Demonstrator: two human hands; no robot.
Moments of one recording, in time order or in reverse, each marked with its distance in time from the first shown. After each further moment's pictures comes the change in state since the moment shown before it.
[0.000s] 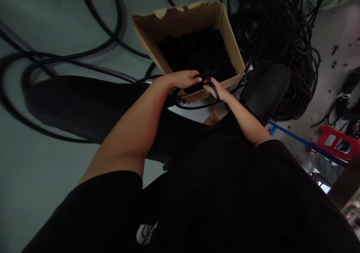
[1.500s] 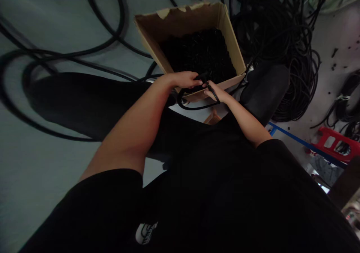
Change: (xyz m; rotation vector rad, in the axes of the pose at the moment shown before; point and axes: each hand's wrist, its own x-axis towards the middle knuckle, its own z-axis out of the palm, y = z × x) left_hand 0.001 -0.003 -0.001 -0.030 -0.096 -0.034; right_hand 0.008 0.031 0.003 -0.103 -0.111 -0.058
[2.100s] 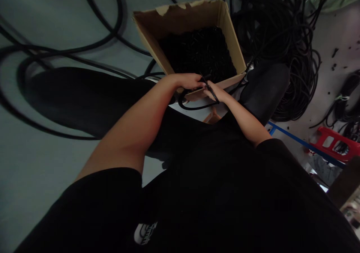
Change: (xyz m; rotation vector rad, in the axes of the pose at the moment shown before) left_hand 0.012 0.011 0.012 0.013 -0.058 -0.030; right_hand -0.006 -0.014 0.005 -0.041 -0.037 0.082
